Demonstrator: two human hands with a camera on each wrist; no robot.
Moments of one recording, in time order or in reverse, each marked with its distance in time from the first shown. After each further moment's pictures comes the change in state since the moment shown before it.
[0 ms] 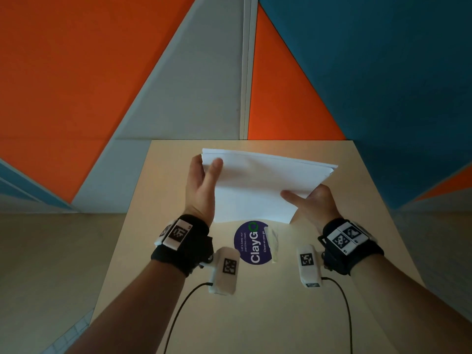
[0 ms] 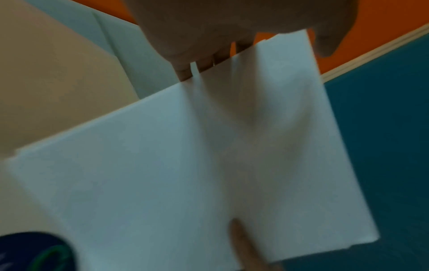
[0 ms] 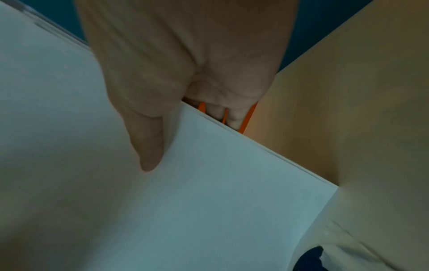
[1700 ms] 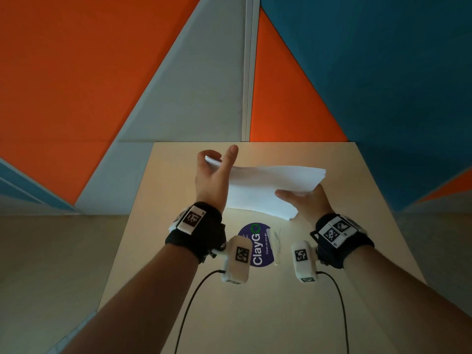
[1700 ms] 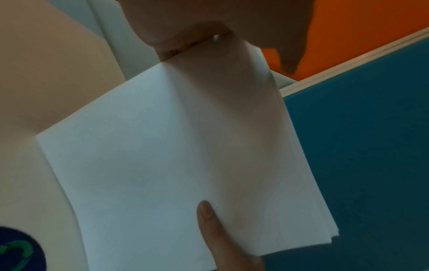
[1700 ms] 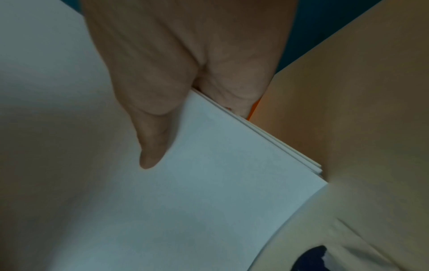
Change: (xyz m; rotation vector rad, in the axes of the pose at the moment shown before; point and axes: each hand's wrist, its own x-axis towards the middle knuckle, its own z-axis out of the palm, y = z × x) left_hand 0.026 -0.010 0.017 0.135 0.138 -0.097; right_hand 0.020 0.011 0.012 0.009 -0.007 -0.042
